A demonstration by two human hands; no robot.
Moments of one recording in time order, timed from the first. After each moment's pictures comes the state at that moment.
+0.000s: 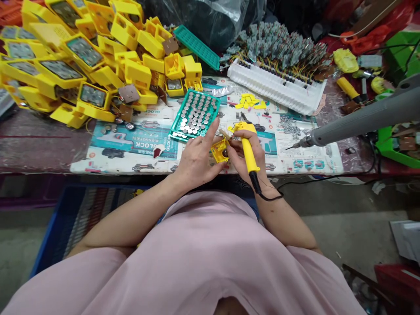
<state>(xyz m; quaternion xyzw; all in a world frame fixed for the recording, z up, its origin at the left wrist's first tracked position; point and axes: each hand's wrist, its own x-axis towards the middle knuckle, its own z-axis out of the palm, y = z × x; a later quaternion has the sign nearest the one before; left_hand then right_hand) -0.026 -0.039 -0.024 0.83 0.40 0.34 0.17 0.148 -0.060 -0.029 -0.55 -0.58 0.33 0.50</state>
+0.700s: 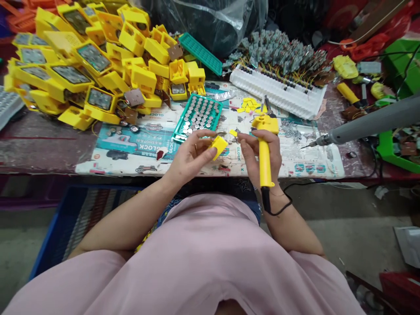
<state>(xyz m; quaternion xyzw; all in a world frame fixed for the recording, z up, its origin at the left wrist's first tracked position) -0.036 -0.036 -0.010 0.57 0.38 0.44 0.58 0.157 -0.063 -0.012 -0.50 -0.65 0.18 0.54</state>
